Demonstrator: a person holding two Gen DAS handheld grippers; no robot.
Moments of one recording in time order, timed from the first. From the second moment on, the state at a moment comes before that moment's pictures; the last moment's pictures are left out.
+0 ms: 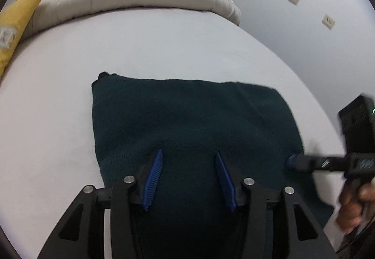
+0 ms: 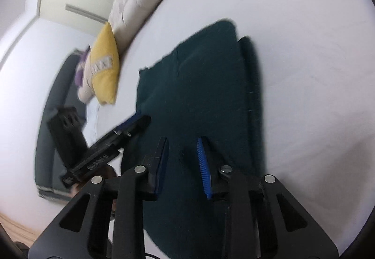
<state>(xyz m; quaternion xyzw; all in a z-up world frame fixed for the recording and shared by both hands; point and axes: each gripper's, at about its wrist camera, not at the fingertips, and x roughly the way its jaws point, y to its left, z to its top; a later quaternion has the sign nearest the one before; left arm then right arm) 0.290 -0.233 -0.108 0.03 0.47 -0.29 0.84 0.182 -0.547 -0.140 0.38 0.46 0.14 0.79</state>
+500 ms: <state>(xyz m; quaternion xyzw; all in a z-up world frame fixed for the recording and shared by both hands) 0.286 -0.242 -0.112 0.06 0.45 -0.27 0.85 0.269 -0.565 -0.130 0.39 0.48 0.12 0.78</state>
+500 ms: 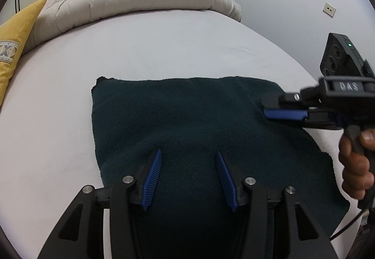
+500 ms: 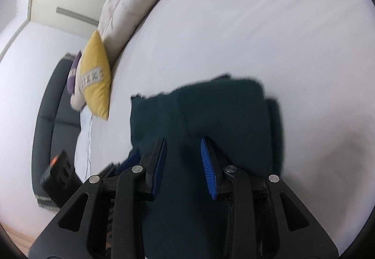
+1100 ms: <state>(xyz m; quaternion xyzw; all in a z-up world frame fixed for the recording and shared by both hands) 0.272 -0.244 -0.116 0.07 0.44 -0.26 0.85 0.180 -0.548 -0.105 0.37 0.44 0.21 0.79</state>
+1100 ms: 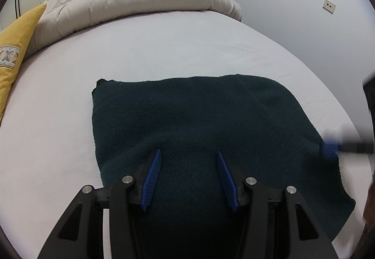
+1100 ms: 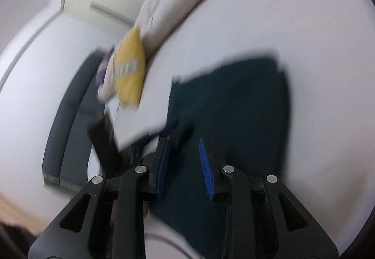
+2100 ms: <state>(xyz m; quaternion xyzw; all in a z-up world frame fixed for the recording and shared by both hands) 0.224 -0.139 -0.072 -0.06 0.42 -0.23 0.87 0.043 -0.597 -0.070 0.31 0.40 0.07 0.86</state>
